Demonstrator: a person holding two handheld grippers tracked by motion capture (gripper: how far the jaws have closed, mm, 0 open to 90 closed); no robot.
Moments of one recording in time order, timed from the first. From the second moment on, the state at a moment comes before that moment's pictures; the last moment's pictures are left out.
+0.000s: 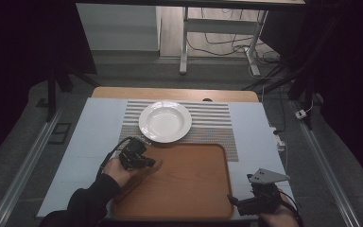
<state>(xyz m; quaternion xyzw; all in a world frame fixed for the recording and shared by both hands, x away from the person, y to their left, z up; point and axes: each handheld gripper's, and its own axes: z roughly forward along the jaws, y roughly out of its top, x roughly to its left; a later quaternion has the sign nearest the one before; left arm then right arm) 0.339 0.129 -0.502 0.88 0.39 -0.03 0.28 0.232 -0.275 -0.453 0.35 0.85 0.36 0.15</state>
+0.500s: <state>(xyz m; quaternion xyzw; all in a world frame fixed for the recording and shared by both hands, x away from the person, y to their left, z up) 0.321 0.098 -0.500 0.90 0.34 -0.04 0.28 0.232 -0.274 -0.453 0.35 0.85 0.36 0.15</state>
